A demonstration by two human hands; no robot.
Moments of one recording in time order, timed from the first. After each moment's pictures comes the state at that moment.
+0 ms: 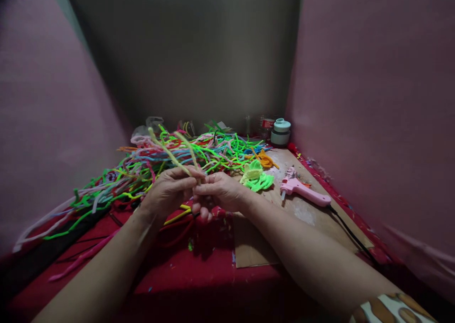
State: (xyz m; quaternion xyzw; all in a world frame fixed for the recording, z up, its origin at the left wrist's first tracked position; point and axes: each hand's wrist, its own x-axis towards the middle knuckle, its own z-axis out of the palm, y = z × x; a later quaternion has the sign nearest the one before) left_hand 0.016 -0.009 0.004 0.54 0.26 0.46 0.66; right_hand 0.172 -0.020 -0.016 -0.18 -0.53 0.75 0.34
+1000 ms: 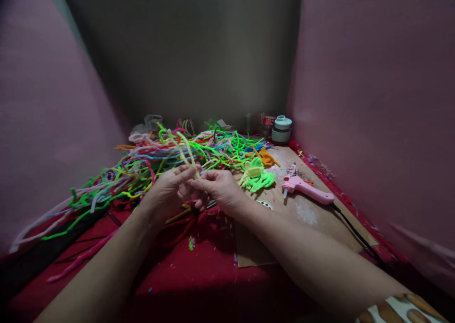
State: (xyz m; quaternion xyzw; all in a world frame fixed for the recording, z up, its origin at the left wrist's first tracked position) left_hand 0.021 -0.006 0.001 0.51 0.30 0.44 0.68; right_hand 0.154 -0.029 -0.021 -0.26 -0.50 0.65 0.51
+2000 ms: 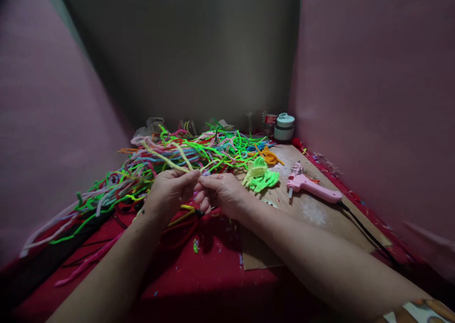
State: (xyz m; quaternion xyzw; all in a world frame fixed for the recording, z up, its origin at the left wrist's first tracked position) left_hand 0.020 -0.013 0.009 0.53 0.41 0.47 0.58; right_hand 0.157 -0.026 -0.023 -0.23 -0.41 0.75 0.46
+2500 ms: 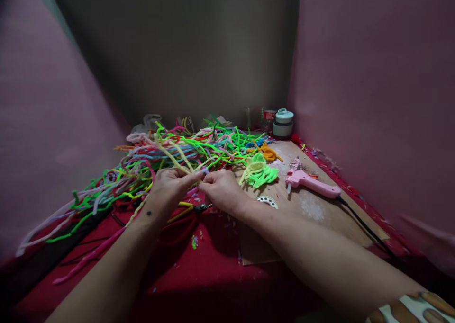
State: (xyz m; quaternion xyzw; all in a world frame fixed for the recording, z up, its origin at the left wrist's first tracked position) left_hand 0.021 -0.011 0.009 0.63 0.52 0.44 0.37; right_hand 0.157 -0.027 -0.023 -0.46 -0.61 0.46 0.46
